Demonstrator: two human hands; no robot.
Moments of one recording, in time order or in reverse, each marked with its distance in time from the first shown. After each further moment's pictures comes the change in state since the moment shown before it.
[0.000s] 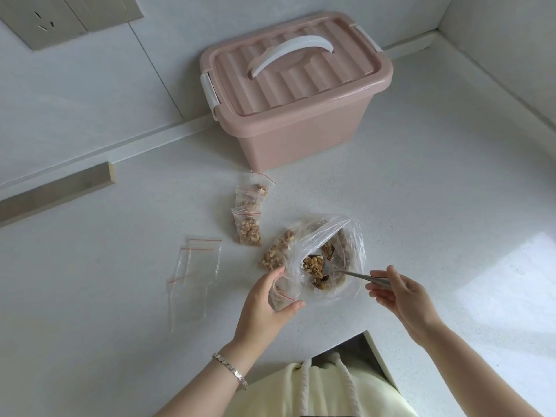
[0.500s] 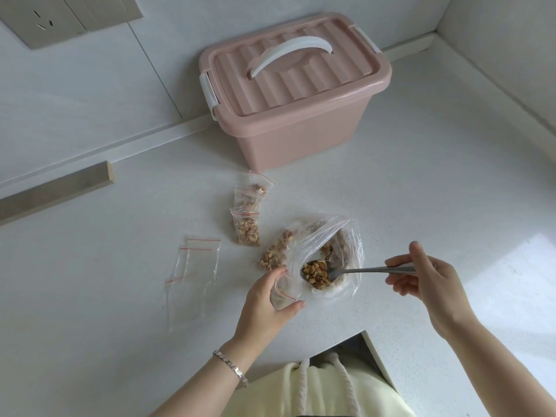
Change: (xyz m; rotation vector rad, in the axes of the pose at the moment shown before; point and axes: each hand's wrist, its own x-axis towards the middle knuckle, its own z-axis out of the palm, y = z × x) left_hand 0.004 0.000 0.003 0.031 0.007 0.050; right_hand -0.030 -0.054 -0.001 -0.127 0.066 -0.237
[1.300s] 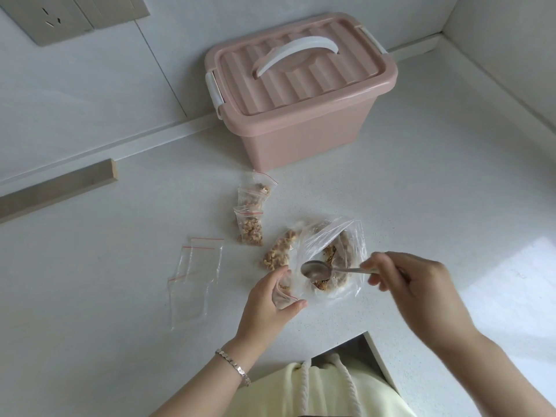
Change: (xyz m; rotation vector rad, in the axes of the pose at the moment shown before) left_hand 0.001 -0.002 0.001 -0.029 0.017 0.000; right_hand -0.024 -0.019 0.024 -0.559 -0.054 -0.706
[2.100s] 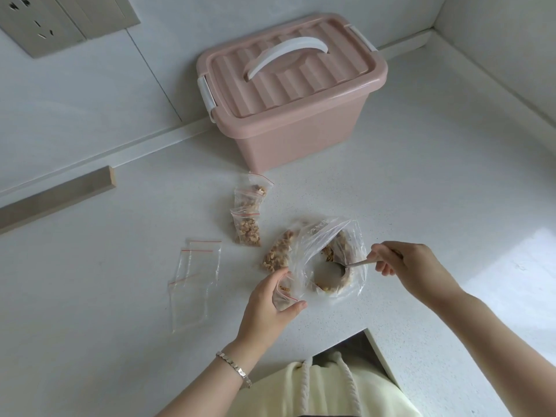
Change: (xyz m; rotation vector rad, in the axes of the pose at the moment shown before) left_hand -0.002 0.001 0.001 0.022 -0.042 -0.009; right_hand 0.019 0.074 0.004 -0.012 -0.257 0.215
